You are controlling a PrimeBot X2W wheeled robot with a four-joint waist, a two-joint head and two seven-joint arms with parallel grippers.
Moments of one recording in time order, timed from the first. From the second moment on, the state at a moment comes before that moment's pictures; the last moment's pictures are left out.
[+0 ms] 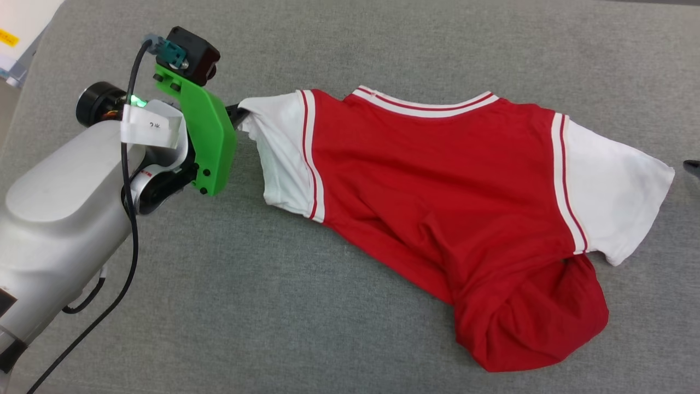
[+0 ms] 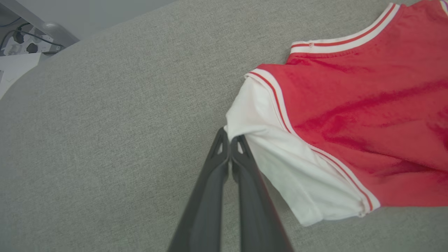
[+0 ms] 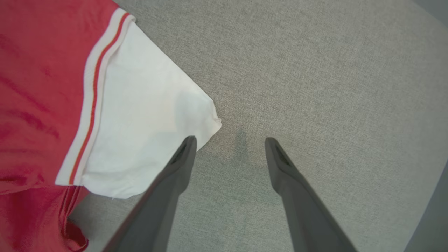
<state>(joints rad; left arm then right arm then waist) -1.11 0.65 -1.13 0.40 -1.08 -0.07 0.34 -0.62 -0.84 0.31 0.13 0.78 0.13 0.97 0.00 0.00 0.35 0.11</state>
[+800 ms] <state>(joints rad) -1.13 0.64 -1.13 0.40 -1.05 -0.06 0.31 -0.63 -0.77 0.44 0.32 0.78 0.13 0.72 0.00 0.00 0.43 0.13</state>
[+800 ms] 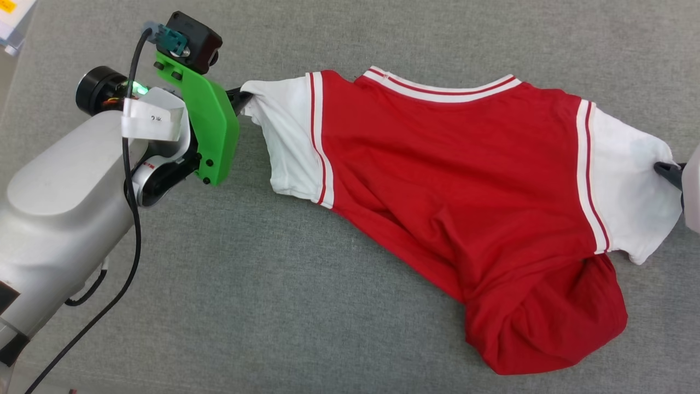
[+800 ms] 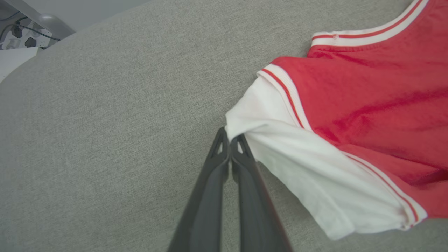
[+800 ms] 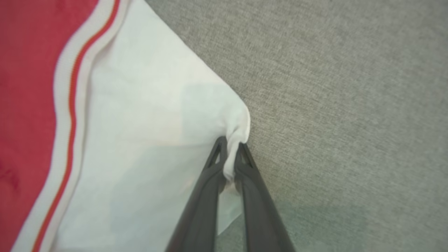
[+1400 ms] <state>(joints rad) -1.13 0.66 -1.09 0.35 -0.98 -0.04 0.11 -0.66 -0.83 0.42 0.24 0.76 0.13 0.31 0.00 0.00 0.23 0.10</state>
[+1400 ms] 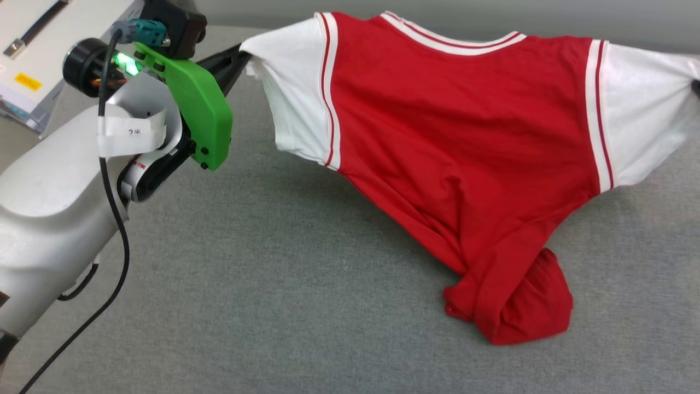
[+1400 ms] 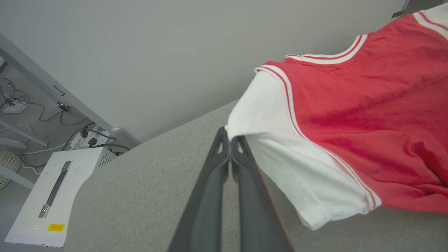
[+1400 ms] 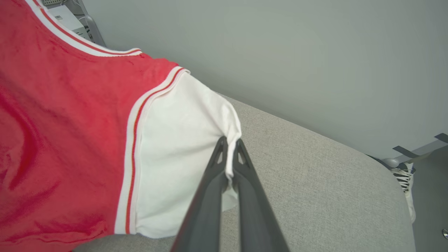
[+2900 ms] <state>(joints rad) -1.97 0.45 -0.96 0.83 -0.71 -0.10 -0.16 -1.82 -0.61 0.54 0.75 0.33 0.13 0.04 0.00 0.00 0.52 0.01</state>
